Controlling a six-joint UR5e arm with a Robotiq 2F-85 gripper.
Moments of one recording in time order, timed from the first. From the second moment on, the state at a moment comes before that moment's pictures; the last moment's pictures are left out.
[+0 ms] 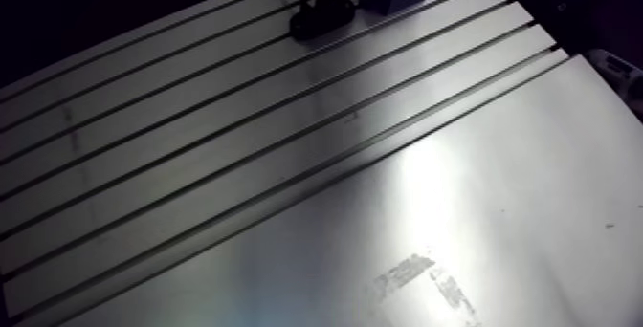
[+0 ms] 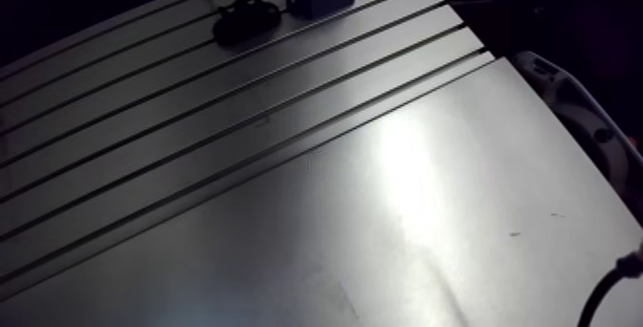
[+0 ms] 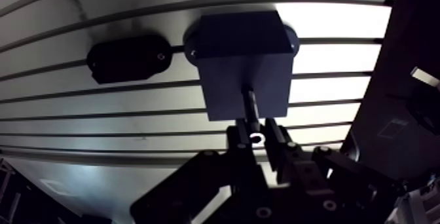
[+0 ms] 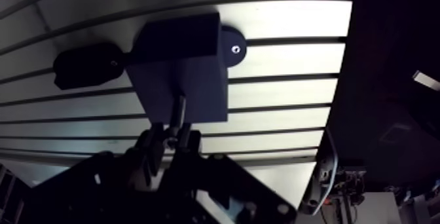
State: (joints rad) arm -0.50 -0.79 1.00 -1.34 -1.70 -1.94
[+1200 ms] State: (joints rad) arm -0.50 -0.79 1.00 -1.35 -1.70 -1.94
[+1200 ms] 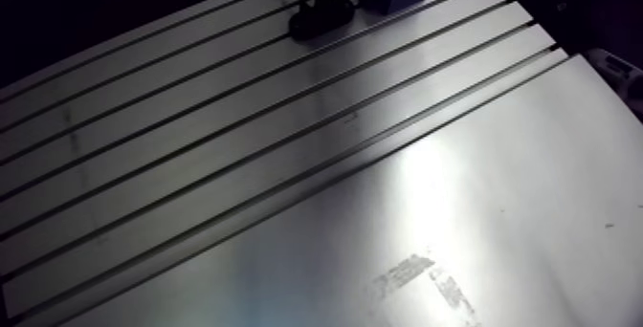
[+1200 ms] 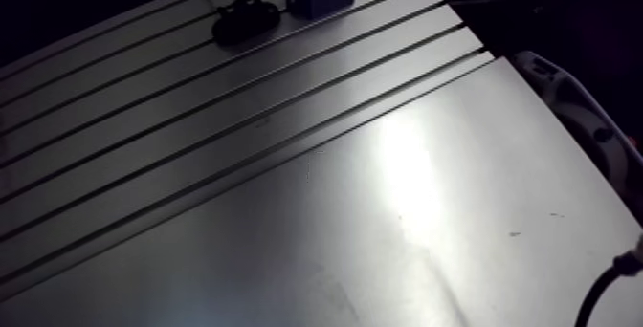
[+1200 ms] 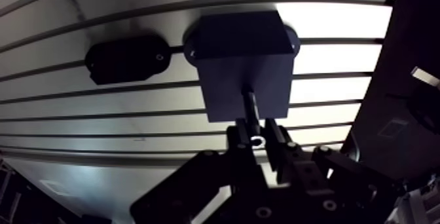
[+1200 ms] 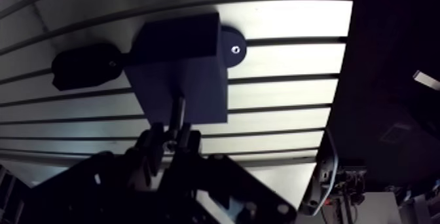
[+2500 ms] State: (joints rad) arm -0.50 -0.79 0.99 -1.34 -1.69 -1.93
